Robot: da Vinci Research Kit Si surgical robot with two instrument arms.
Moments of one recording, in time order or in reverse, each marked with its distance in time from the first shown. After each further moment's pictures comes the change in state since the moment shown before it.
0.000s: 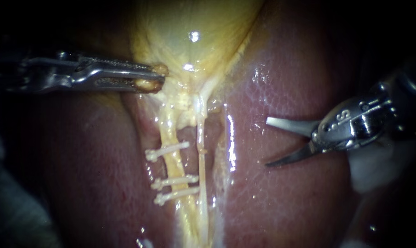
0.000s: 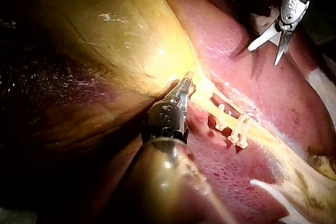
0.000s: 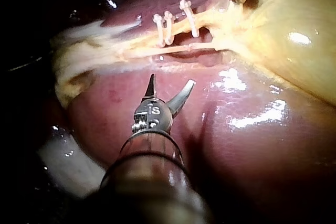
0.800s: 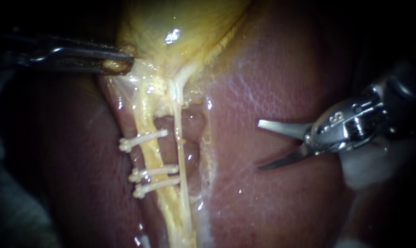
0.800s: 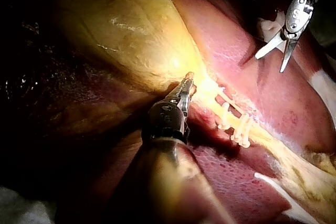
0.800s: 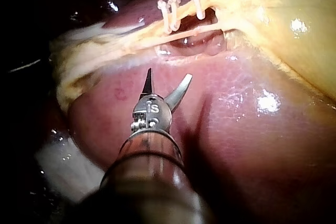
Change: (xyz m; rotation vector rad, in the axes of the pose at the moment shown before) right arm 0.001 -0.001 0.003 0.172 0.121 0.034; left arm 0.002 -0.001 -0.007 0.026 0.007 -0.006
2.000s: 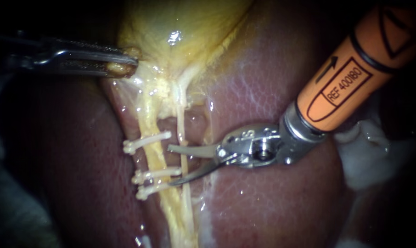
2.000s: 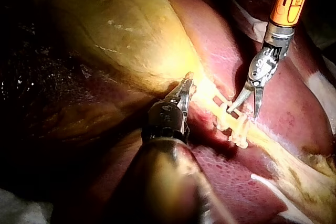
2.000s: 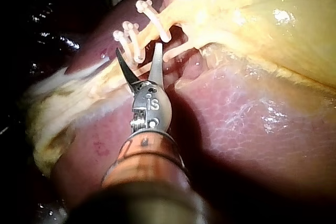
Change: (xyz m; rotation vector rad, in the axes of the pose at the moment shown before) right arm -0.001 0.001 0.015 0.369 0.164 0.227; left arm 0.000 0.001 0.000 0.008 0.003 -0.004
